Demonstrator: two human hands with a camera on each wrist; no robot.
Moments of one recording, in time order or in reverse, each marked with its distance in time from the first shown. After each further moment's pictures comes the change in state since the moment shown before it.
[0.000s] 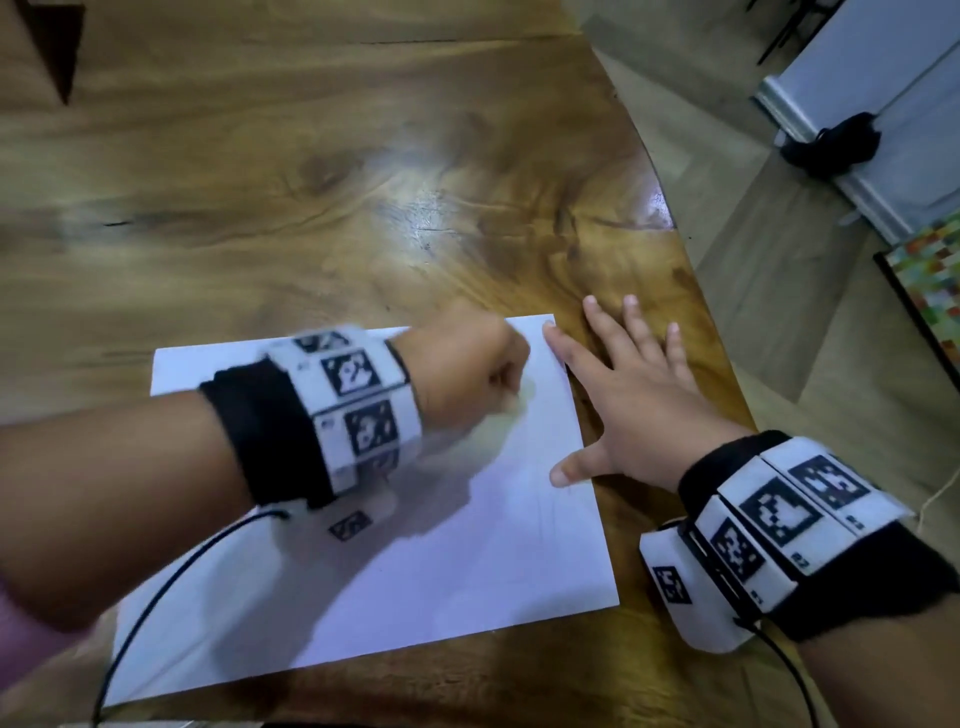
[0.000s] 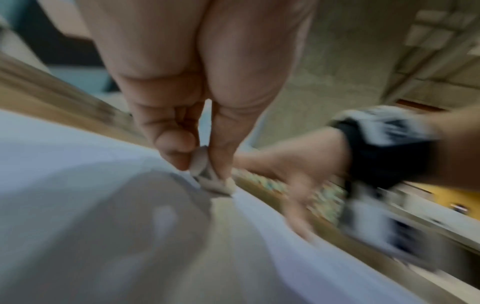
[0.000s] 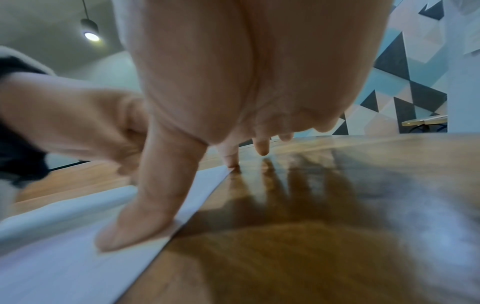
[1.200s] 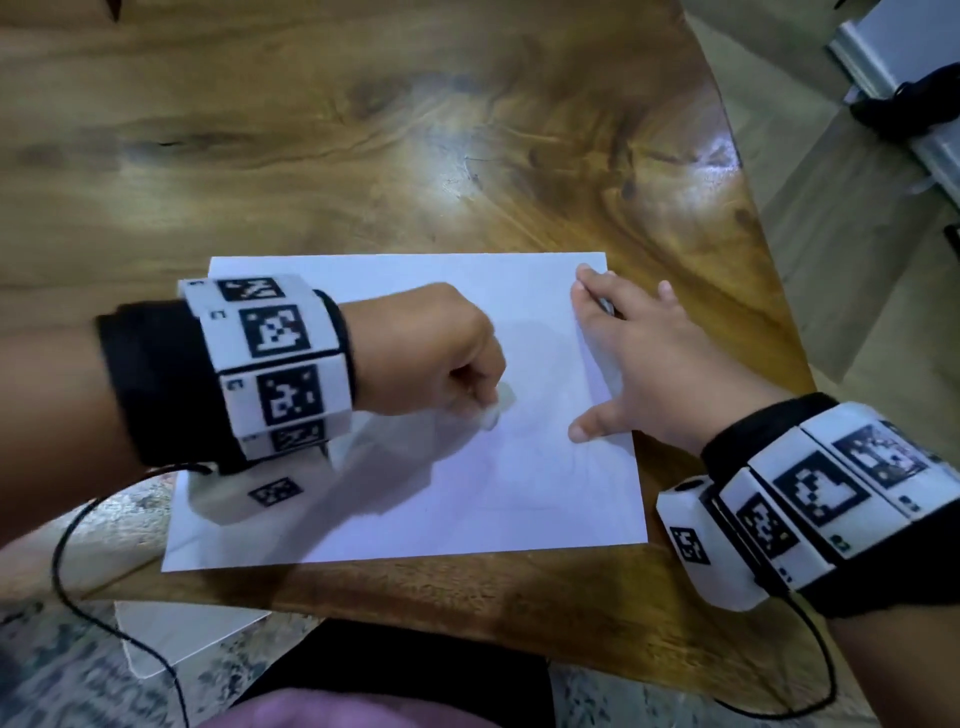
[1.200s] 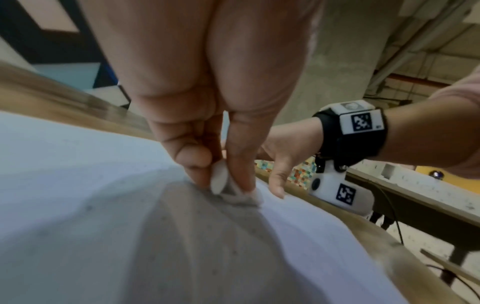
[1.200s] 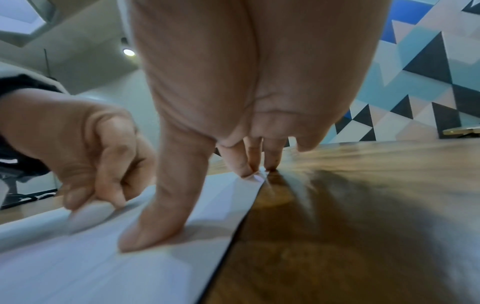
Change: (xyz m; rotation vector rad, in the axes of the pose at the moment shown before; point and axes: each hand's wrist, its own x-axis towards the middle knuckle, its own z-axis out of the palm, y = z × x) left_hand -0.056 -0.021 0.005 -0.009 -0.229 0.063; right_hand -0.013 -0.025 0.002 0.006 0.038 -0.170
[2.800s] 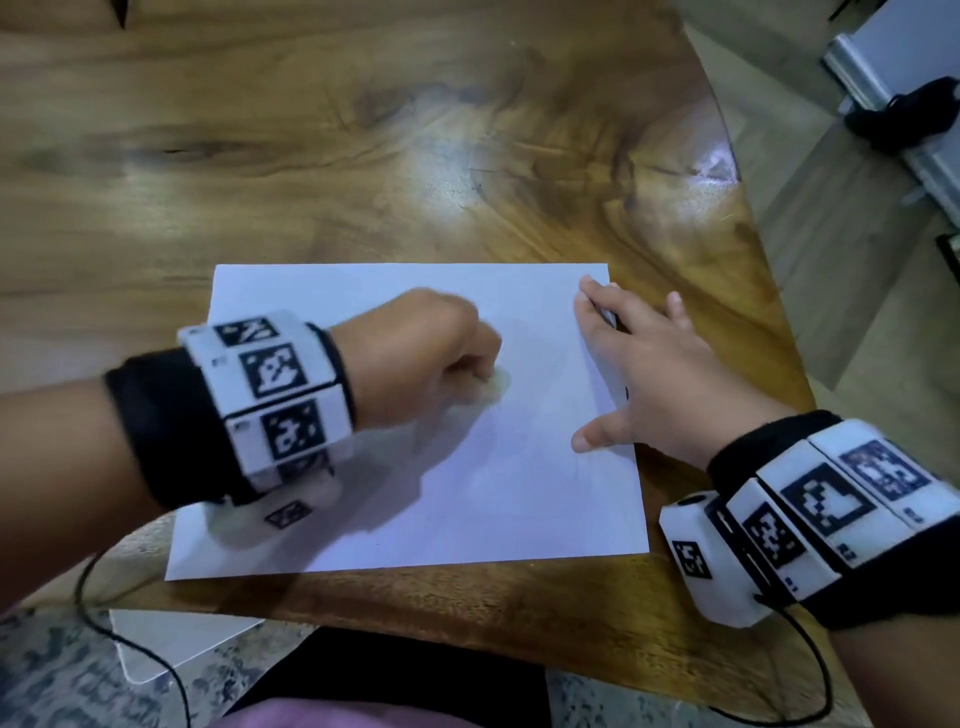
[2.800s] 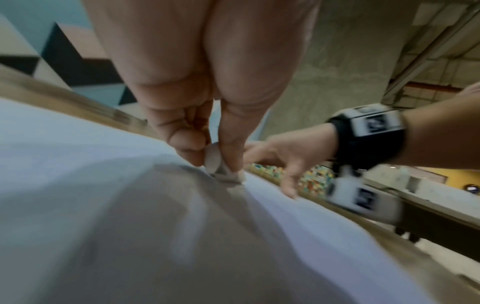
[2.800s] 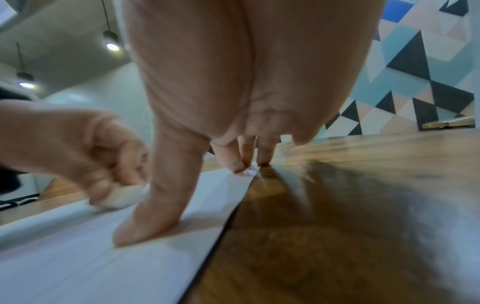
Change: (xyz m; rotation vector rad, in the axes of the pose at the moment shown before) left_hand -0.004 -0.014 0.010 -0.051 0.280 0.006; right_hand 0.000 0.003 0.003 0.031 0.005 0.001
